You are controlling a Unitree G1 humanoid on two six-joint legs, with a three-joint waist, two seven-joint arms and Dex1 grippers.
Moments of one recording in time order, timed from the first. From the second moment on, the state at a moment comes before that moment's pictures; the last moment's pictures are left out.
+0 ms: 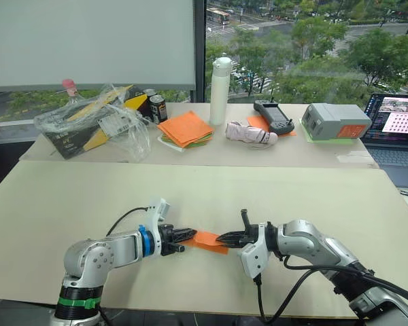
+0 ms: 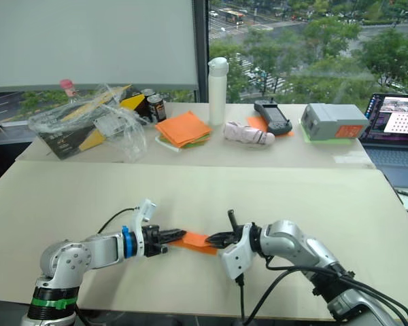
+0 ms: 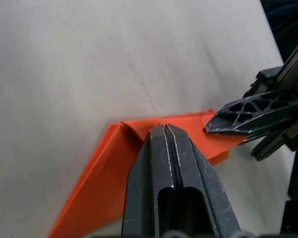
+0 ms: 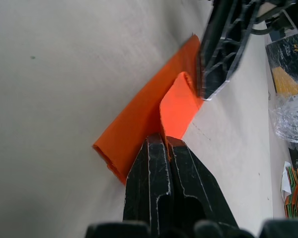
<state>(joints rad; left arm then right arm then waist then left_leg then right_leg) -0.26 0.39 0.08 -0.26 -0.88 1.23 -0.37 -0.44 -0.65 0.46 0.18 -0.43 -0.77 0.71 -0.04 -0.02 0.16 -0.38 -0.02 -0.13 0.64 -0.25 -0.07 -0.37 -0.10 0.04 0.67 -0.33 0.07</state>
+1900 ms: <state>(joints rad) -0.28 0.35 0.01 -0.23 -0.78 1.16 -0.42 -0.29 -0.54 0.38 -0.23 0.18 0.46 0.85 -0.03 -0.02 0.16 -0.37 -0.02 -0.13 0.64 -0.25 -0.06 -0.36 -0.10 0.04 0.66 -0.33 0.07</state>
